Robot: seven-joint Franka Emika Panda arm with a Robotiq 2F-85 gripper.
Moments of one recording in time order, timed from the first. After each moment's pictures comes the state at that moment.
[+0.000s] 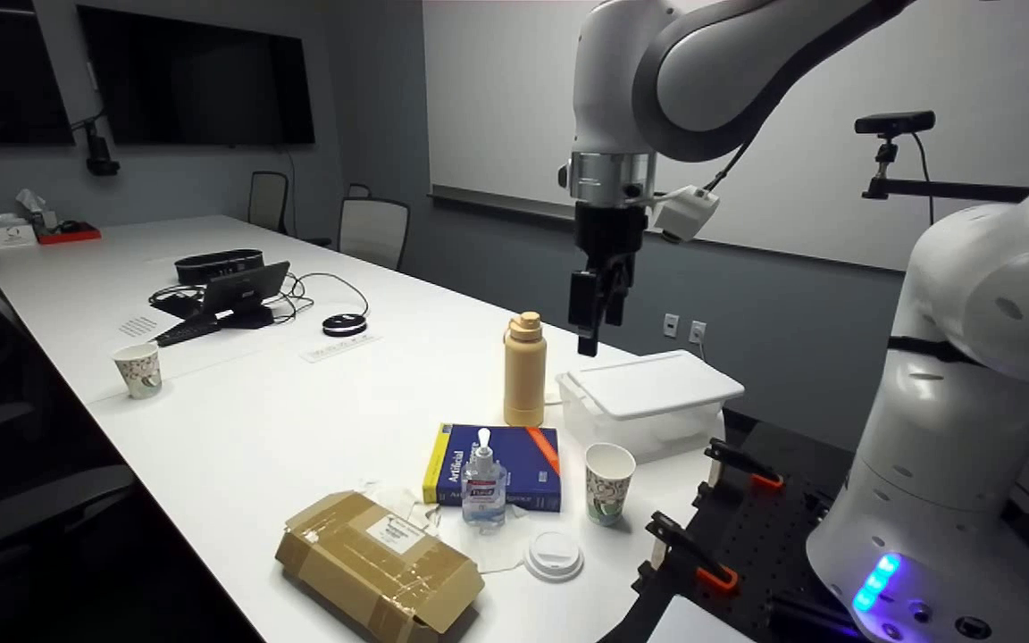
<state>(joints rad) 0.15 -0.59 0.12 -2.81 0.00 2.22 0.05</state>
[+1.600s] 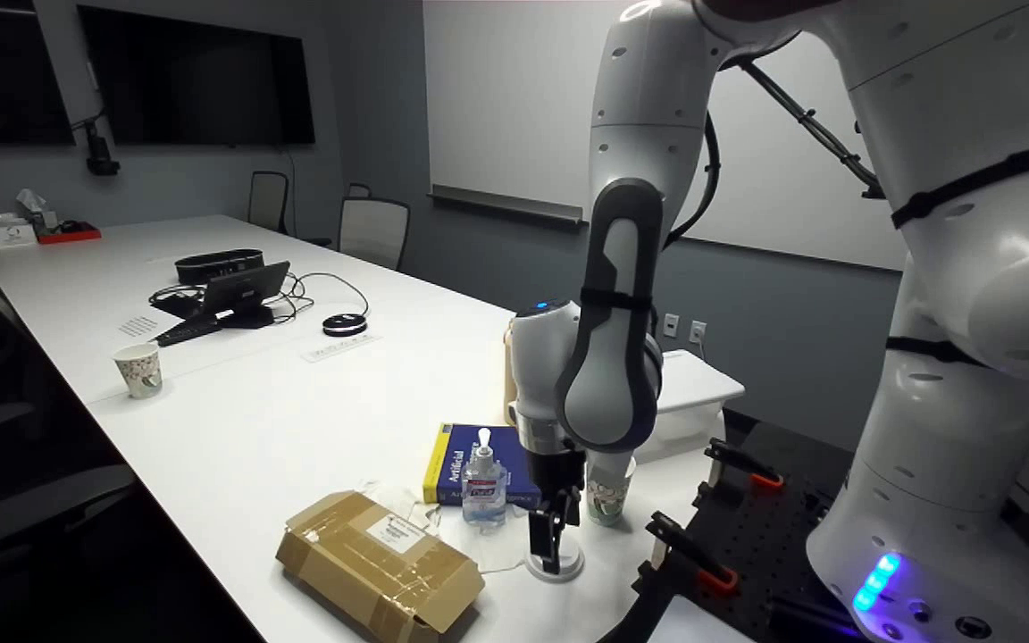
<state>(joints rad) 0.18 0.52 0.10 -2.64 -0.06 3.01 0.03</state>
